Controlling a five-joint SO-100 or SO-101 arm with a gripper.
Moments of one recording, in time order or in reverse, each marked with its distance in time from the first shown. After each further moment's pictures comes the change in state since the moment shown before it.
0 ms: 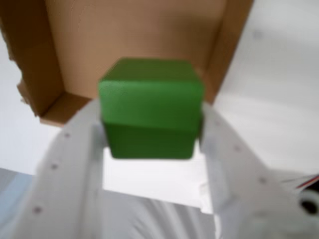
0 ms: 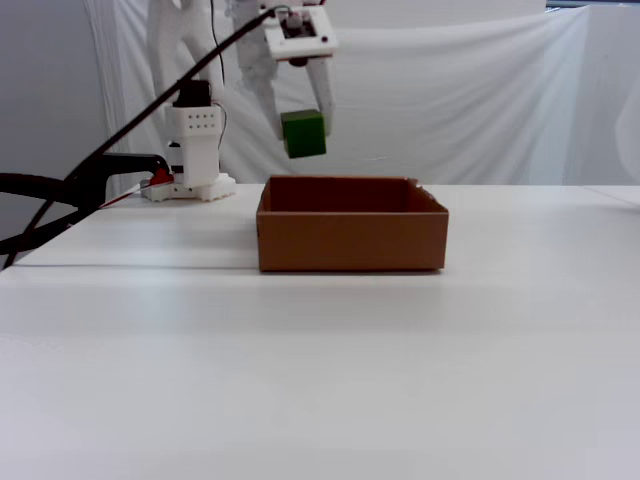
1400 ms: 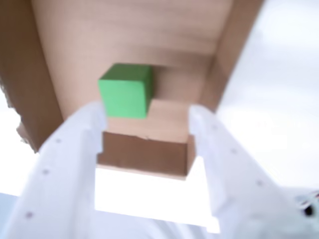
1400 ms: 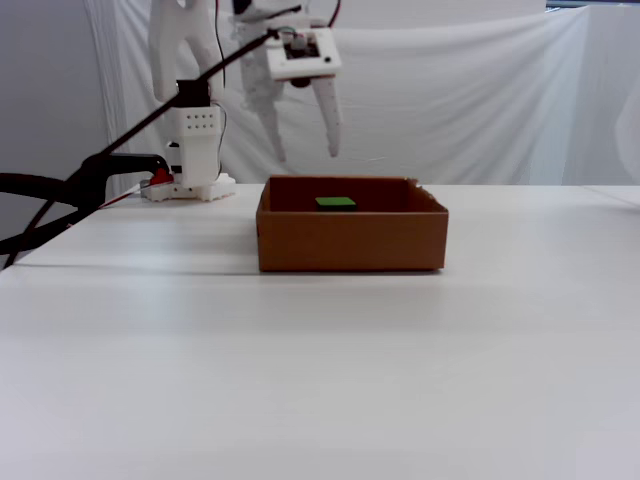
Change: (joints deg) arm 5.9 1.3 2.9 -4.3 1.5
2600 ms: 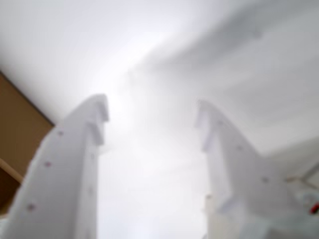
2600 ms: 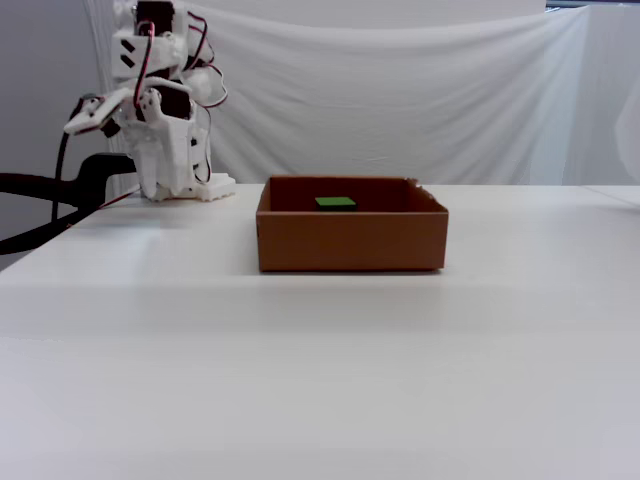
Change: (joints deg) arm 35.7 78.5 70.9 5.5 6.6
